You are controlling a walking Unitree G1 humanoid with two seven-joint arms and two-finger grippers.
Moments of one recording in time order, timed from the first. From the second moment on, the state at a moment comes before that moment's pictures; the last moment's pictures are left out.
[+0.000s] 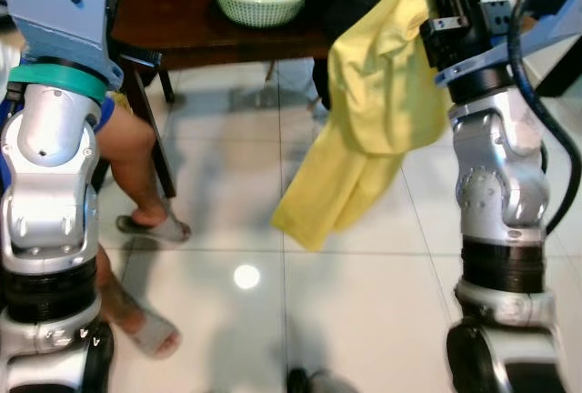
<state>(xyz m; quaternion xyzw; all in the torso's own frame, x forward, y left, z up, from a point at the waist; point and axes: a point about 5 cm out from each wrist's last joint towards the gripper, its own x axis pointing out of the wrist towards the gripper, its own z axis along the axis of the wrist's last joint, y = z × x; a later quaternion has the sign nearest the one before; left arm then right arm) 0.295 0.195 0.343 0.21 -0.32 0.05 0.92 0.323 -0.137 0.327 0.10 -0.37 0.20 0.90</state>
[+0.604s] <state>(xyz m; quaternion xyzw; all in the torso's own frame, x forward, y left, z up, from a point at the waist) 0.309 0.177 0.306 0.10 -0.24 0.01 0.97 0.321 -0.140 0.311 0.07 -0.34 0.19 0.92</state>
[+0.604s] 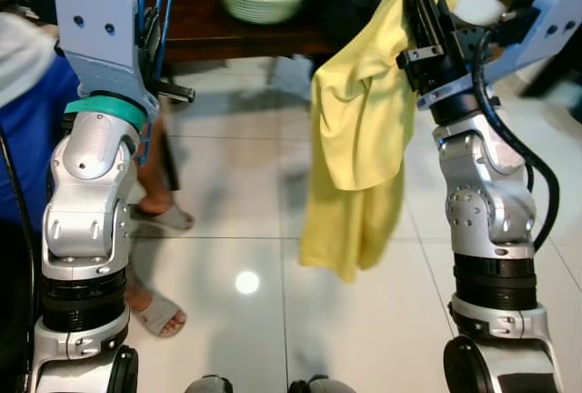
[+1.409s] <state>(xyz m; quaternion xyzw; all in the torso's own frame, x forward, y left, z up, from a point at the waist) 0.304 0.180 0.179 0.13 -0.03 -0.02 0.99 0.324 -0.170 0.169 0.02 -0.11 0.13 0.99</state>
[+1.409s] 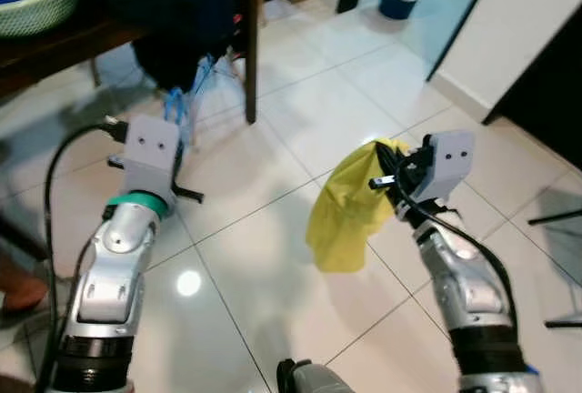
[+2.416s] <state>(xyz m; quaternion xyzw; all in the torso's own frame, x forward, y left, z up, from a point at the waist) 0.302 0.158 0.174 0.09 -0.02 -0.06 0.99 0.326 -0.171 0.189 -0.01 -0.14 0.14 0.98</state>
